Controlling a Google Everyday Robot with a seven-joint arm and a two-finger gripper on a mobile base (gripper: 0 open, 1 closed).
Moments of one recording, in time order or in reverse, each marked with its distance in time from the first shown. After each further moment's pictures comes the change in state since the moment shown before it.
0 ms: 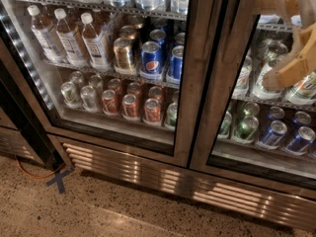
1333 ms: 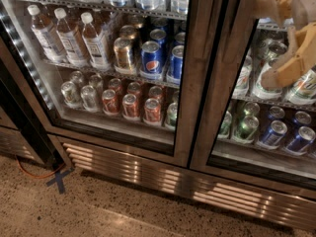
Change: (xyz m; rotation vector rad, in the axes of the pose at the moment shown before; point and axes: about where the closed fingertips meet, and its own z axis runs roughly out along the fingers) arm 0.004 -0.003 0.006 -0.055 -0.021 0.014
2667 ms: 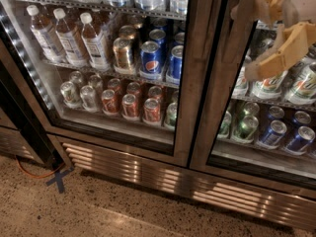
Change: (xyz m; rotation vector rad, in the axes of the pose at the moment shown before) arm -0.001 -0.006 0.008 -0.063 -0.046 0.000
